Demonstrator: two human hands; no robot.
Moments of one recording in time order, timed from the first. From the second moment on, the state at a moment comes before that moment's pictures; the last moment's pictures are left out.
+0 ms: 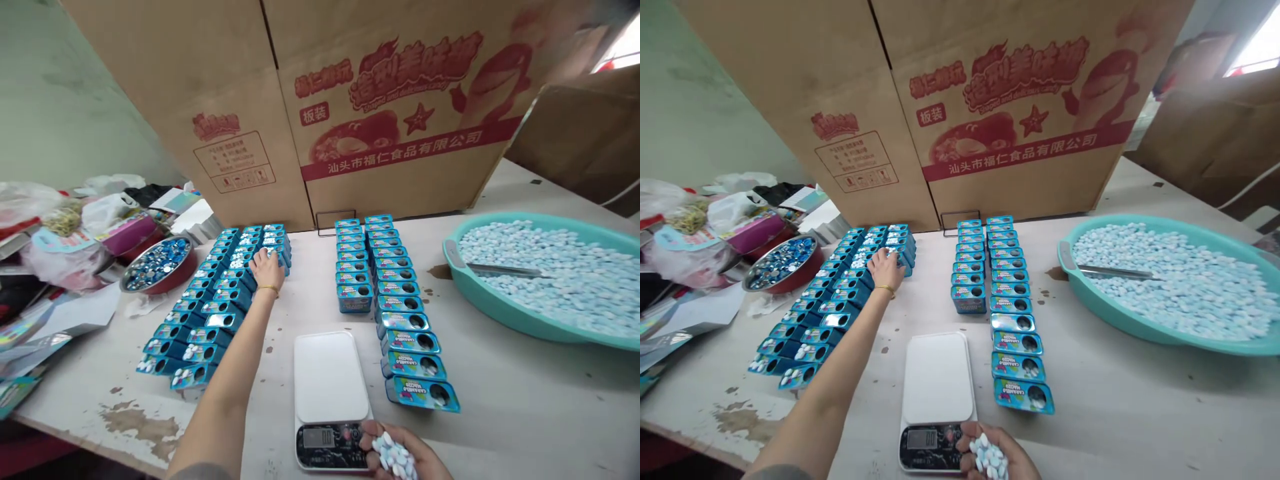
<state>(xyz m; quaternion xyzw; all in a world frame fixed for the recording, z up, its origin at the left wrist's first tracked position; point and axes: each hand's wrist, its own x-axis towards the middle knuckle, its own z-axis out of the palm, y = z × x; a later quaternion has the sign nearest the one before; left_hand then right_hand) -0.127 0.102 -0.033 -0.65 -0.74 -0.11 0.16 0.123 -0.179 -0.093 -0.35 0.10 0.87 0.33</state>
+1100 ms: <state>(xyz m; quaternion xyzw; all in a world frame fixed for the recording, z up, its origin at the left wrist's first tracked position) 0.013 -0.207 -0.032 -0.92 -0.36 -0.03 -0.14 0.146 -0.221 -0.082 -0.29 0.15 0.85 0.42</state>
